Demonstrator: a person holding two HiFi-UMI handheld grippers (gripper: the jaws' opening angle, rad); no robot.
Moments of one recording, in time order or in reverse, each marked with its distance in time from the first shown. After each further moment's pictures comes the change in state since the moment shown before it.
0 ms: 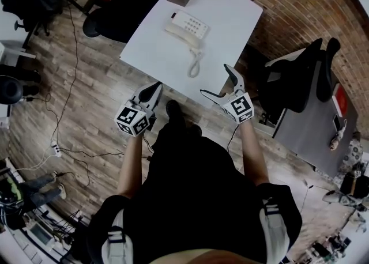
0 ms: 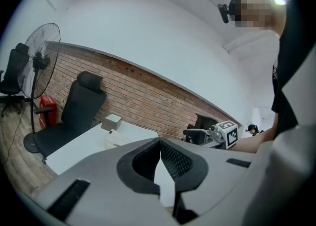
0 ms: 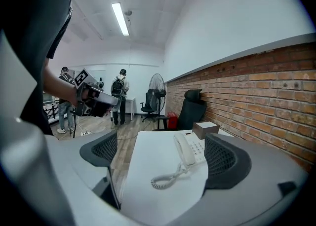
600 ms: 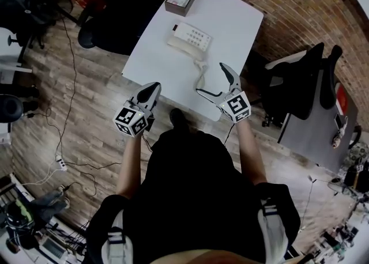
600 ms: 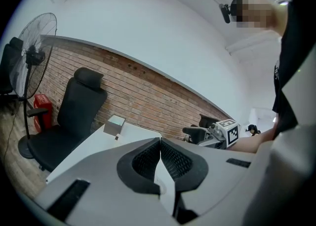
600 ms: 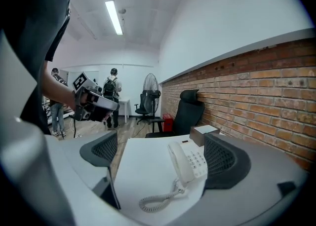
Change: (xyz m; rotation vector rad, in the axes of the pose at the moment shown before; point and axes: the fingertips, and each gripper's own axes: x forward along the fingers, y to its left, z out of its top) left arm 0.029 0.089 0.030 -0.003 0.022 -0.047; right arm 0.085 -0.030 0.035 0.026 -0.016 -0.049
